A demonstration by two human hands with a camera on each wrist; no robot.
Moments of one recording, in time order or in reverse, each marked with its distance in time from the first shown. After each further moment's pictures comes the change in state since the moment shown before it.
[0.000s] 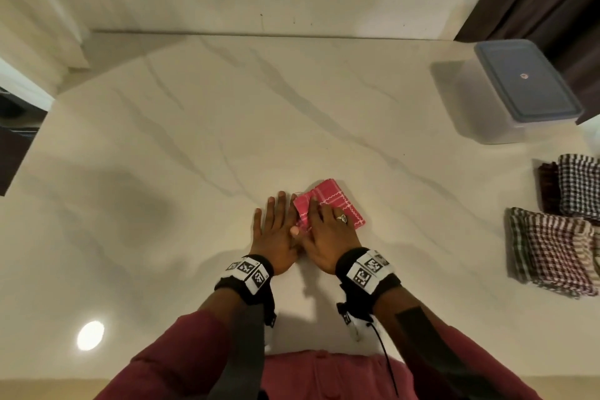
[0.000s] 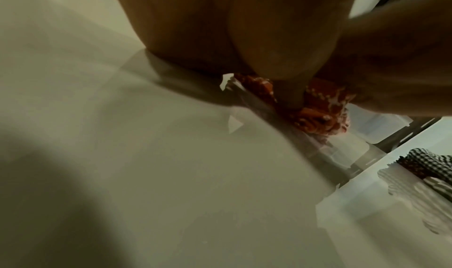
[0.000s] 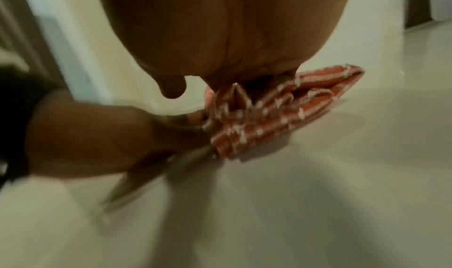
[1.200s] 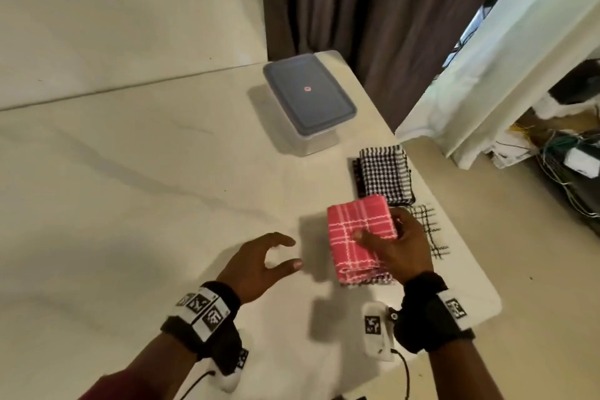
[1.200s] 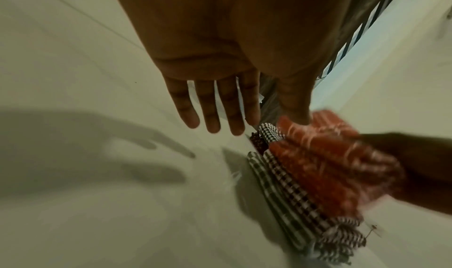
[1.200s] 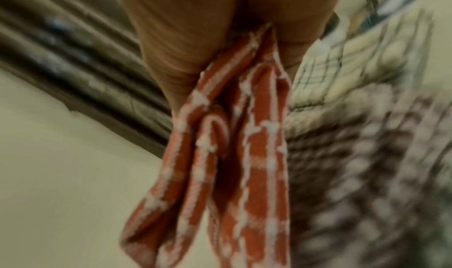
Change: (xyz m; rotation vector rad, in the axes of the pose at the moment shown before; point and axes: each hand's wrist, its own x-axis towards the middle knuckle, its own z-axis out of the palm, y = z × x) left_hand 0.061 0.293 0.004 -0.545 -0.118 0.342; right_hand -0.182 0.335 -0.134 0.968 0.691 0.600
